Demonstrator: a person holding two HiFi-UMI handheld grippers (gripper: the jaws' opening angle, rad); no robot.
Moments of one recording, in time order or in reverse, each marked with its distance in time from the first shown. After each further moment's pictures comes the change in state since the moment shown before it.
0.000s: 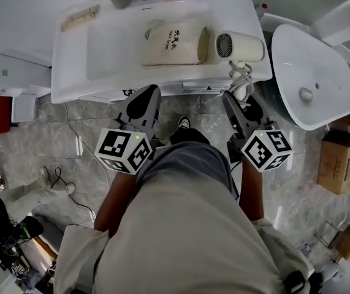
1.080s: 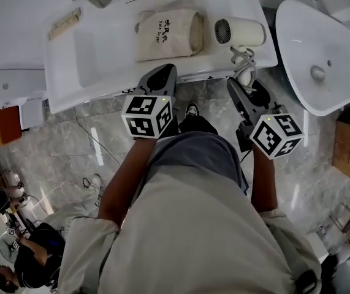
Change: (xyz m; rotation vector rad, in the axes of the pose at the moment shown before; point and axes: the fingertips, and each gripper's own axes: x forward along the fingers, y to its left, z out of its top) left arm 0.139 0.008 -0.079 0.048 0.263 0.016; right arm 0.027 -0.076 -0.007 0.068 0.078 -0.028
